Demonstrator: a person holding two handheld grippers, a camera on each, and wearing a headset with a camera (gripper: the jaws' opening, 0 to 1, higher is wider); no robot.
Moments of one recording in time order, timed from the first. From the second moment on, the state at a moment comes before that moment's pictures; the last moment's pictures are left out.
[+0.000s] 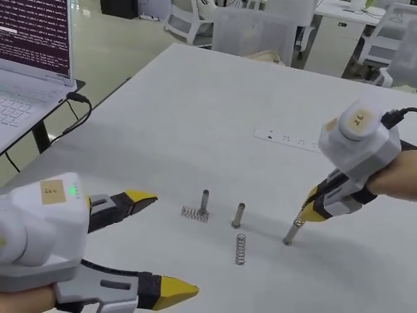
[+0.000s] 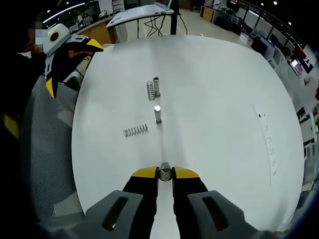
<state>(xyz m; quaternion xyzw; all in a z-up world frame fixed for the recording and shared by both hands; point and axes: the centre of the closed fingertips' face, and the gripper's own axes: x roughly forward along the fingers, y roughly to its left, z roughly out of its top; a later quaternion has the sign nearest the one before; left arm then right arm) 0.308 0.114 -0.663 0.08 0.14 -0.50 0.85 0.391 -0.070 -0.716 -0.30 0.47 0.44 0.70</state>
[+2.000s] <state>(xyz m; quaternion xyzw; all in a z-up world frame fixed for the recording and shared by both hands) 0.309 0.115 -0.666 0.08 0.15 -0.51 0.85 0.398 -0.072 -0.770 -0.30 0.48 0.43 0.70</state>
